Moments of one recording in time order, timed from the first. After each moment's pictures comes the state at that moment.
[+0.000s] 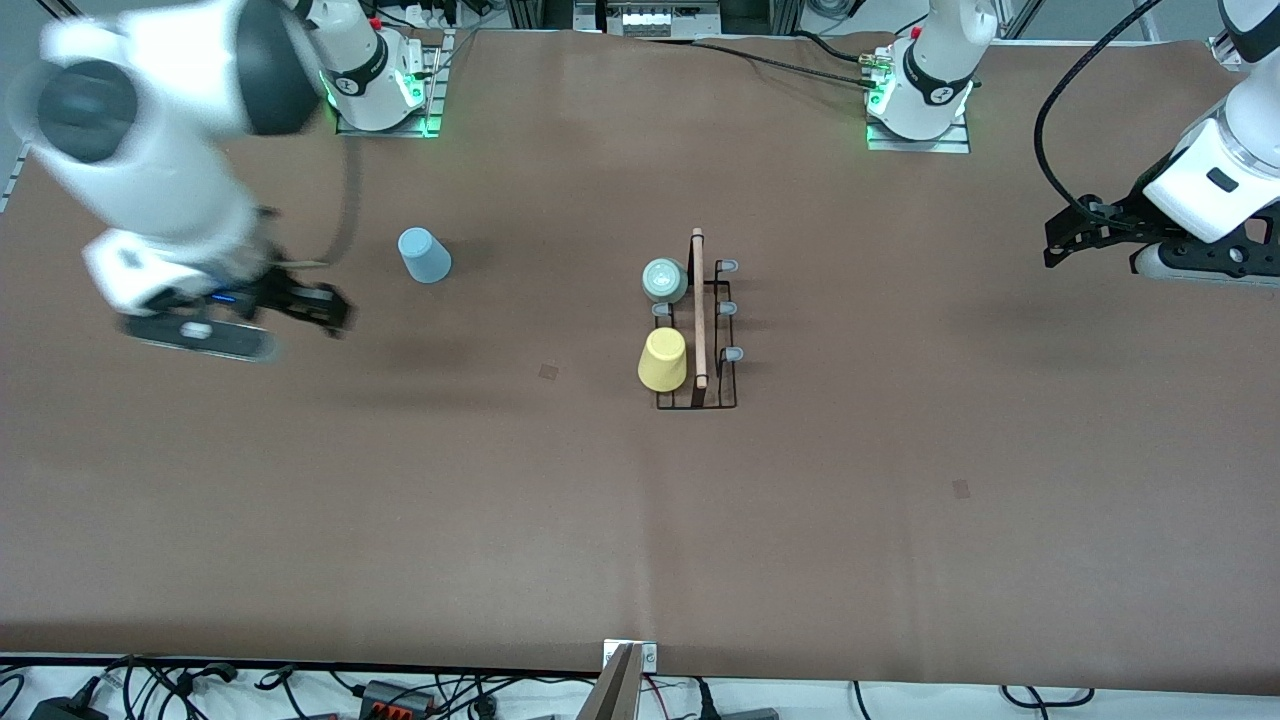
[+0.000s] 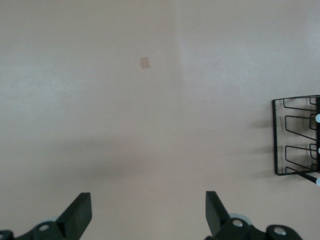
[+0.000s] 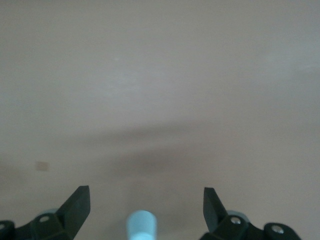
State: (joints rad) left arm -0.03 -0.06 -0.01 -1.75 -0.01 1.70 0.01; right arm 0.07 0.14 0.15 -1.60 -0.17 1.74 0.36
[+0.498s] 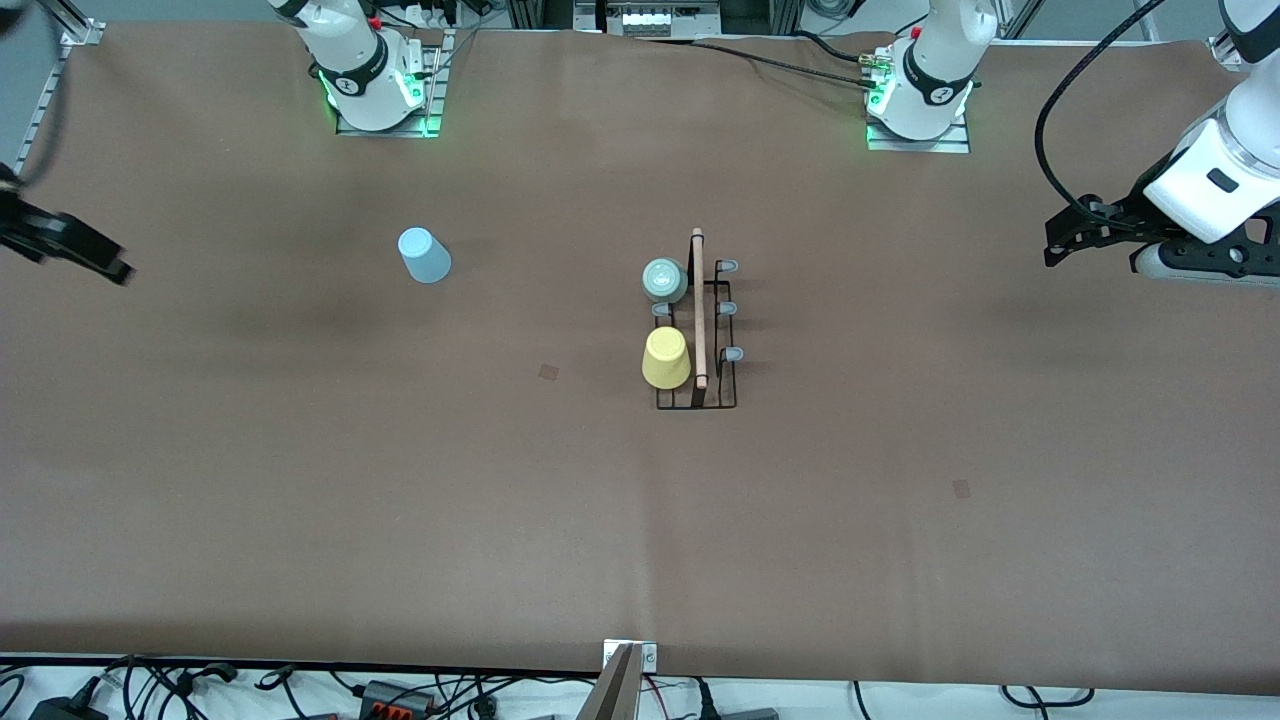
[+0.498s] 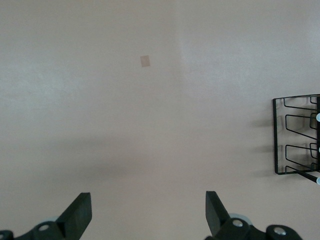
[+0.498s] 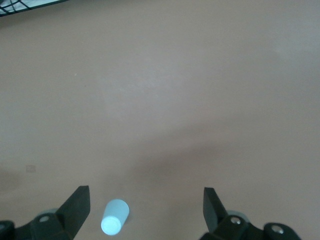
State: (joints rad) left arm -0.03 -0.06 -0.01 -1.75 -0.01 1.70 0.01; right arm -0.23 0.01 0.15 -1.55 -0.03 1.61 0.20
